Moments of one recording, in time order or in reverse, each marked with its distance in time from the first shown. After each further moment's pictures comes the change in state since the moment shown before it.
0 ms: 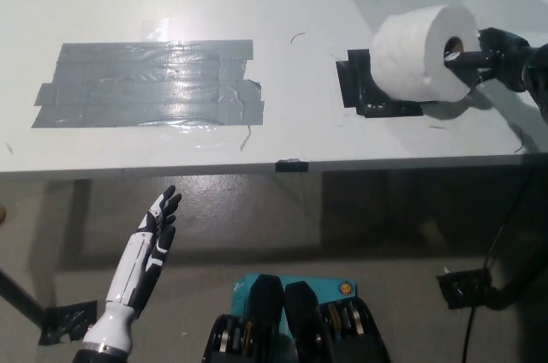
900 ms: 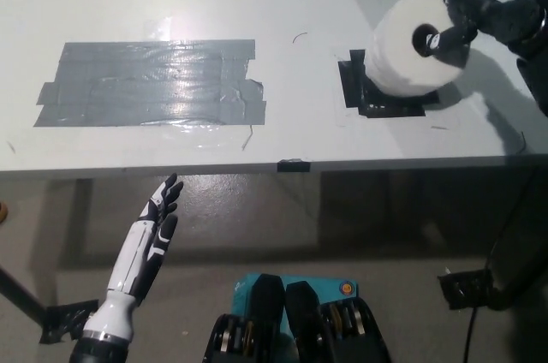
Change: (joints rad) left_arm -0.032 0.006 -0.004 -0.004 0.003 0.005 -0.002; right_arm -0.136 0.022 0.293 0.010 -0.243 -0.131 0.068
